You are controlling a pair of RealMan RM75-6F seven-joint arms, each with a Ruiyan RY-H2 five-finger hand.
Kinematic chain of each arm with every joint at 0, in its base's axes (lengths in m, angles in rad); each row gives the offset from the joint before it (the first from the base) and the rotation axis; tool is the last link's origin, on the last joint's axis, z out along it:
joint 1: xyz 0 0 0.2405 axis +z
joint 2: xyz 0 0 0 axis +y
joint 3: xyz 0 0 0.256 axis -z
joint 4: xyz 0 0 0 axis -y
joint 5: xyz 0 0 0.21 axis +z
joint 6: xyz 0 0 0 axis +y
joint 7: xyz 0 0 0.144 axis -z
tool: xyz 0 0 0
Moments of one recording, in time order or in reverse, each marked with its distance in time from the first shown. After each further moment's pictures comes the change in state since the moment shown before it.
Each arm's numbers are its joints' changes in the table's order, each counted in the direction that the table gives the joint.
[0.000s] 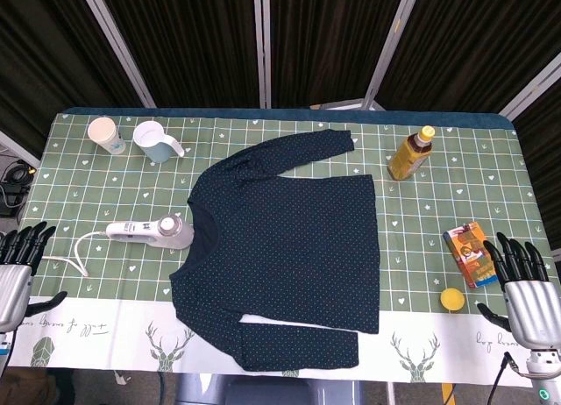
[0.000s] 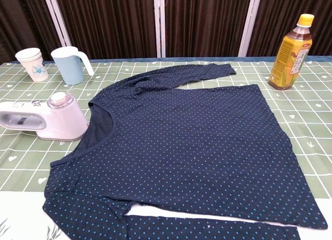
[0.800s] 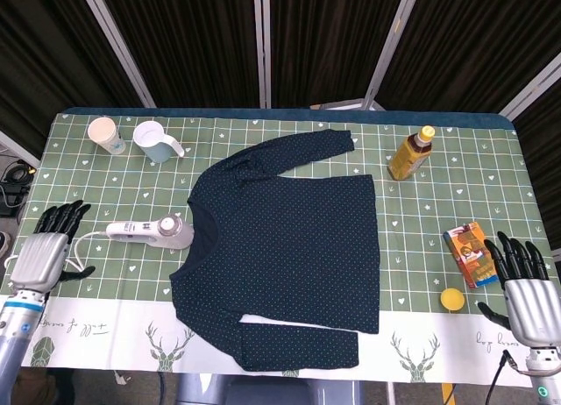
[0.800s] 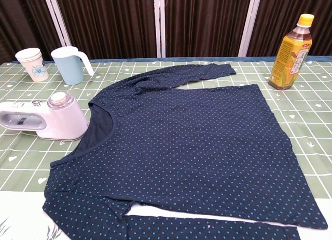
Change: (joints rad) left arm -0.189 -0.105 0.105 -0.130 -0.159 -0.274 0.013; right arm 0.006 -0.003 -0.008 0.003 0.028 -0.019 0.015
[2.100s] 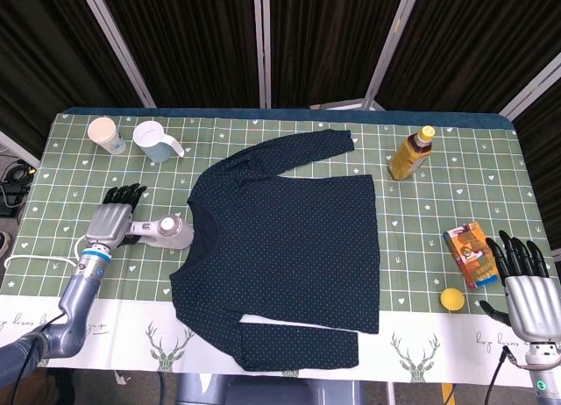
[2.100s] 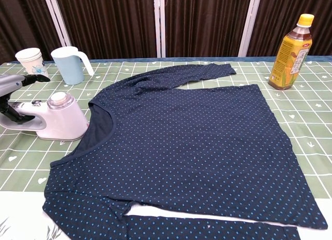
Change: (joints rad) left arm -0.278 -0.374 0.066 -0.462 -0.218 -0.290 -0.077; right arm 0.013 -0.008 -0.008 -0.011 0.043 -0.038 0.007
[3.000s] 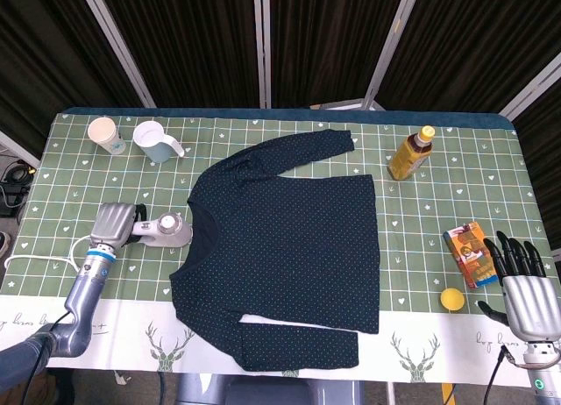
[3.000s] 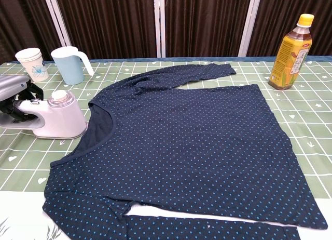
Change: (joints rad) left arm -0.009 -0.062 -0.035 -0.109 0.077 0.056 0.068; right arm 0.006 -0.005 0.003 -0.002 0.007 -0.012 0.006
